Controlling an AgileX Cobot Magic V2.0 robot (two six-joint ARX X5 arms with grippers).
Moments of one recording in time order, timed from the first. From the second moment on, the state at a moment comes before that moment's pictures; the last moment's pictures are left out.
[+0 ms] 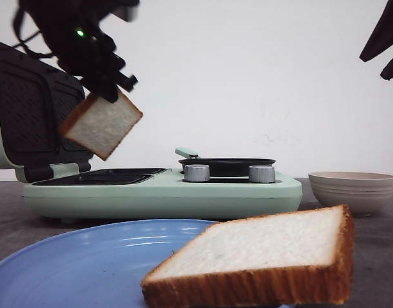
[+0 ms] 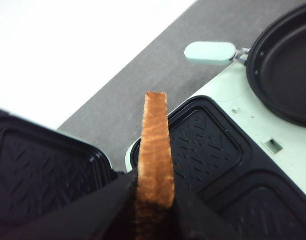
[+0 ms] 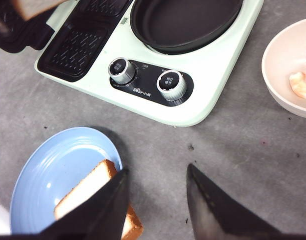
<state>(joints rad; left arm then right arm) -0.53 1.47 1.03 0.01 -0.38 0.51 0.21 0.80 0.76 -0.67 -0.48 0.16</state>
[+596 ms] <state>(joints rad) -0.48 1.67 1.26 -0.08 -0.39 0.57 0.21 0.80 0.76 -0.67 -0.48 0.13</state>
